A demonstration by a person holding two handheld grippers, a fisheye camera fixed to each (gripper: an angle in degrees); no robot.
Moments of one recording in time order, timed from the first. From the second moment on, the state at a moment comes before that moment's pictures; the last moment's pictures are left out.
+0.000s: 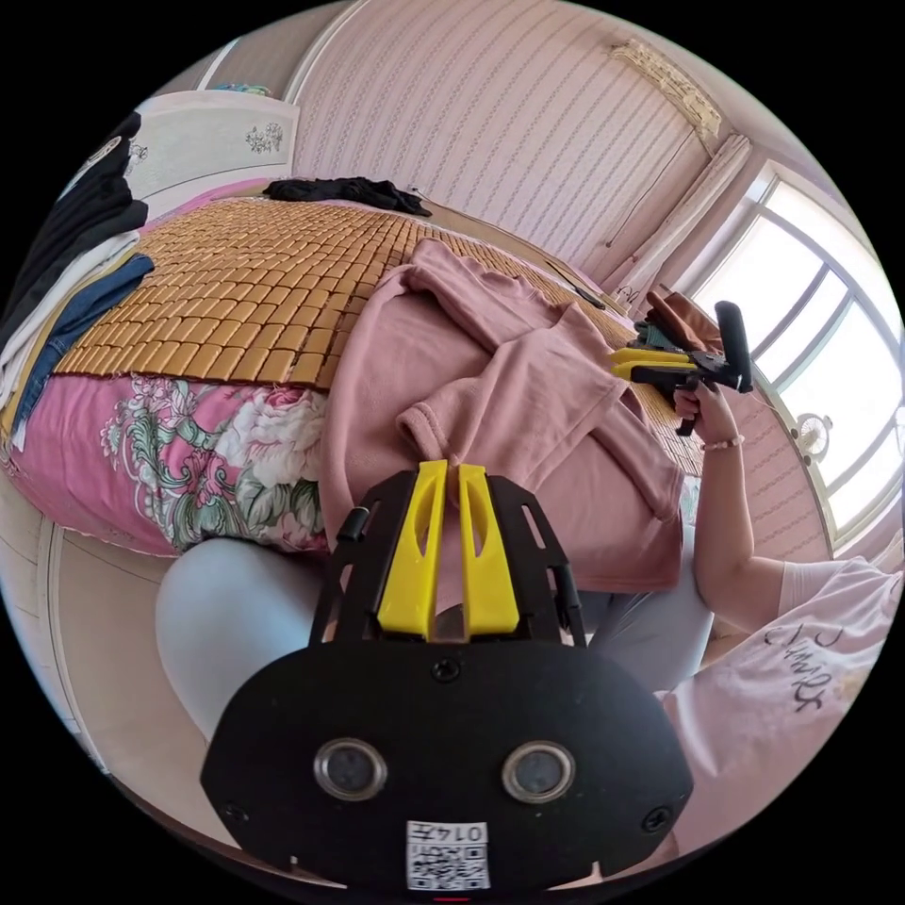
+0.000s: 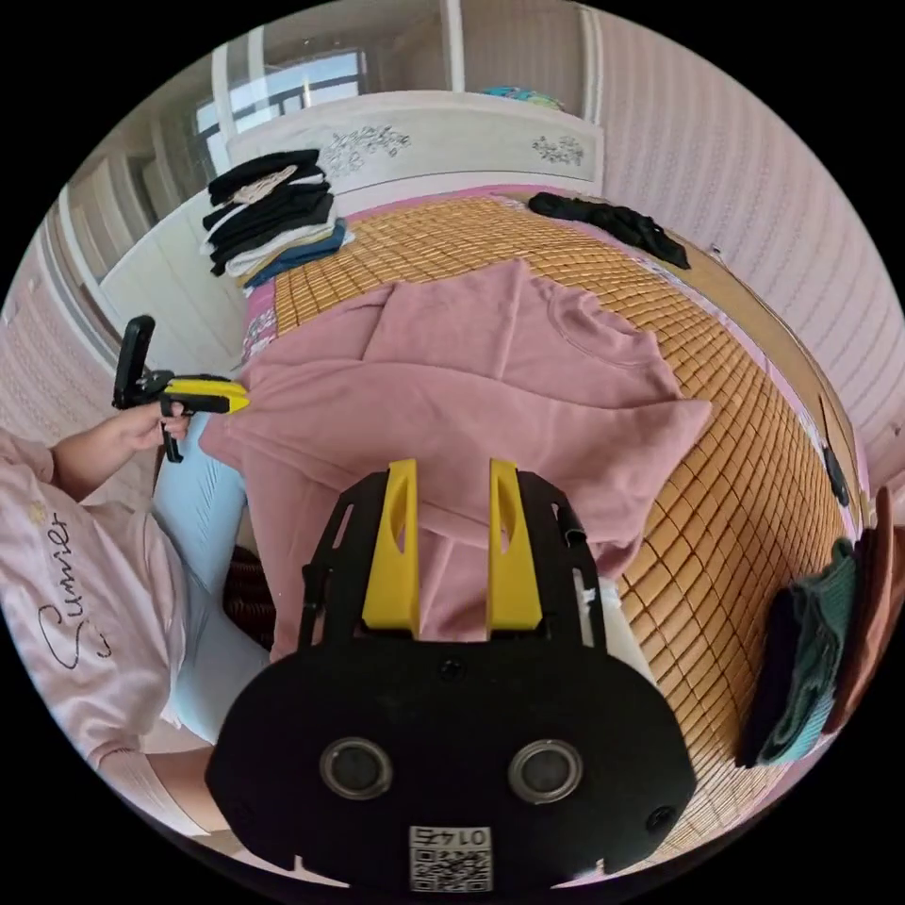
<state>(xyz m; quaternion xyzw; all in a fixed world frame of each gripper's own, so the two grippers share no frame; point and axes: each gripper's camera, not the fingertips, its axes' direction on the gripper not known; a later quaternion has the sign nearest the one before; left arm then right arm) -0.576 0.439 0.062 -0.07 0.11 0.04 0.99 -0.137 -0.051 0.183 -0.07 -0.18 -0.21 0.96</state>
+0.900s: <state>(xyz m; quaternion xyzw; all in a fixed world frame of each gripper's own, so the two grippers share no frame) -0.595 0.263 0.077 0.00 0.15 0.15 0.98 0.070 -0.042 0.216 -0.02 -0.13 0.09 0.99</state>
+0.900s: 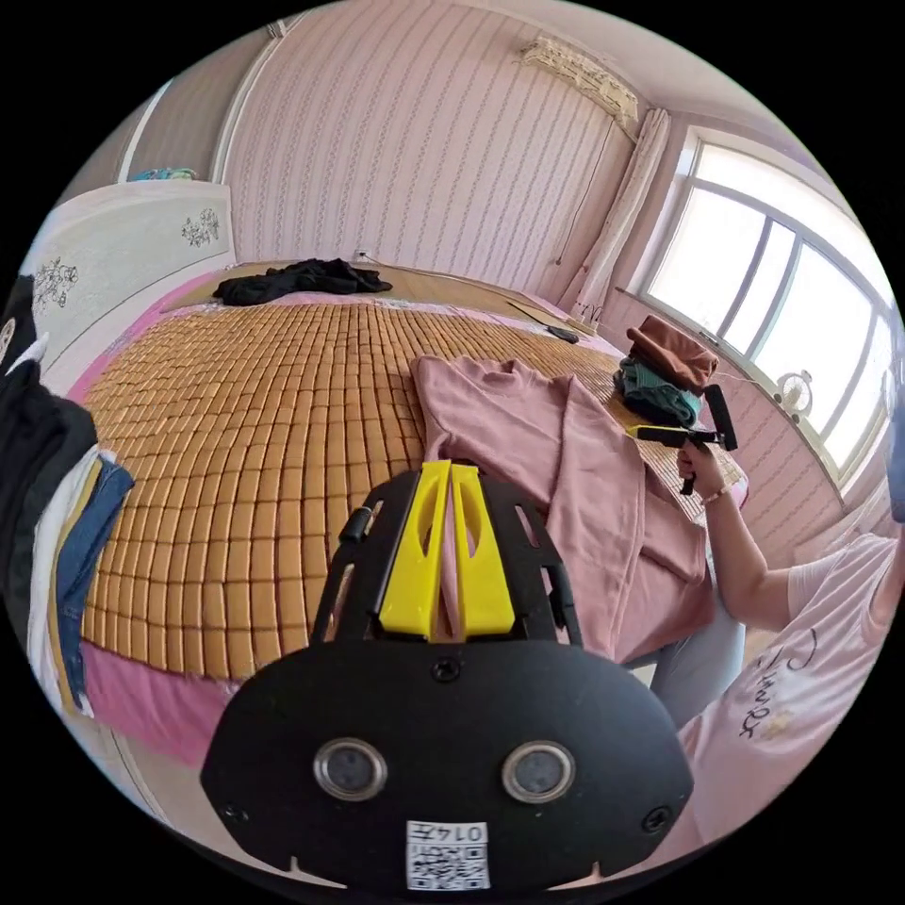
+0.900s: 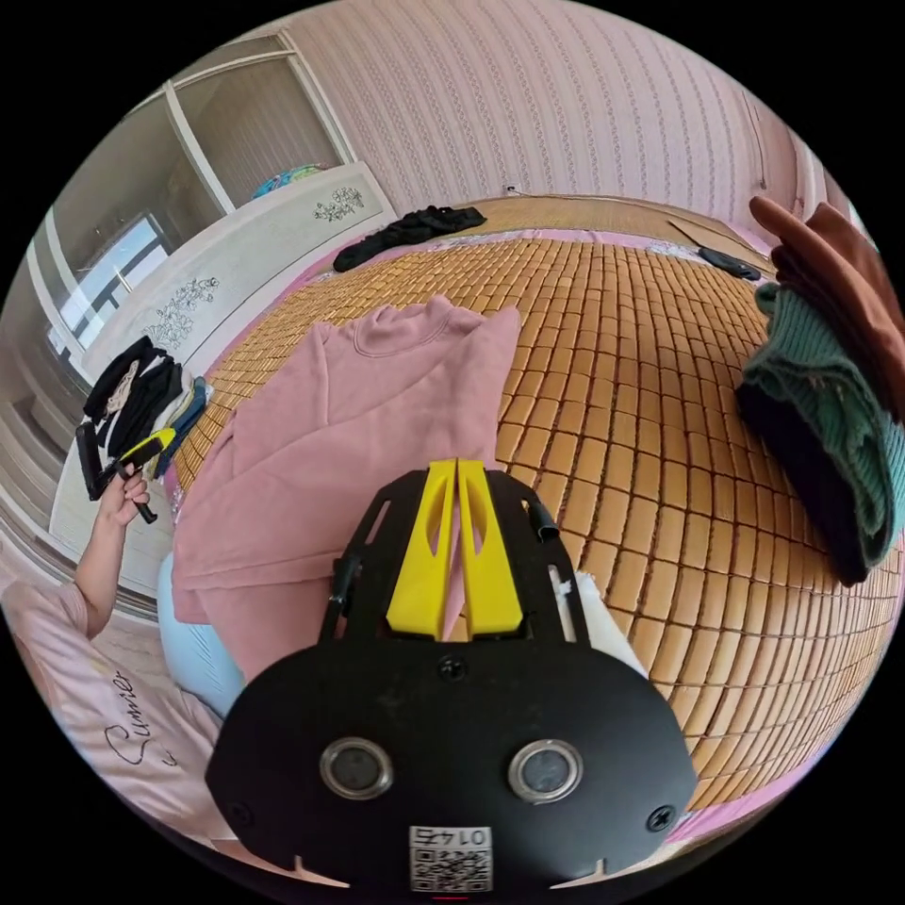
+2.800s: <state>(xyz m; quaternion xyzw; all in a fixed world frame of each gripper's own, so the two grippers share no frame) -0.587 0.360 0.040 -0.05 0.18 0.13 0.97 0.135 0.222 0.031 0.06 -0.20 0.15 0.97</state>
